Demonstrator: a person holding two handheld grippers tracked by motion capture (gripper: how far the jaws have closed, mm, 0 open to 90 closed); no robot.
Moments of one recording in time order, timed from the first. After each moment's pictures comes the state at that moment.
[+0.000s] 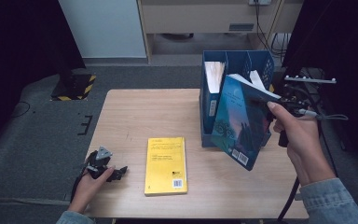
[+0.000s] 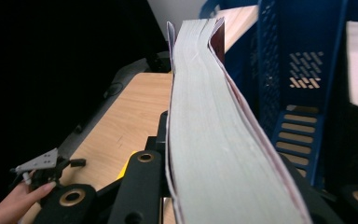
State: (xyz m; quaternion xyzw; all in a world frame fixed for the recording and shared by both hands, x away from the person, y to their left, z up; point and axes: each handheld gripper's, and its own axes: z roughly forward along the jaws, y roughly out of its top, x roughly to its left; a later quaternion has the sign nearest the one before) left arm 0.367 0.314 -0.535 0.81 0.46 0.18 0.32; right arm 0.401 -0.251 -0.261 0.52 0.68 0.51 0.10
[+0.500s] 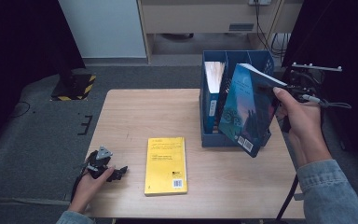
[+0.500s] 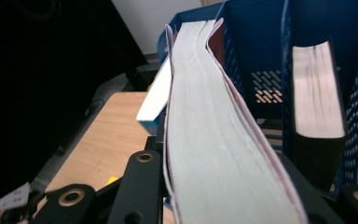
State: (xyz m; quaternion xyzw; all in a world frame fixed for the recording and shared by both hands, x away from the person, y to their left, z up) left arm 0.367 0.314 -0.535 0.81 0.45 0.18 0.32; right arm 0.435 -0.269 -0.255 0.56 0.65 0.51 0.12
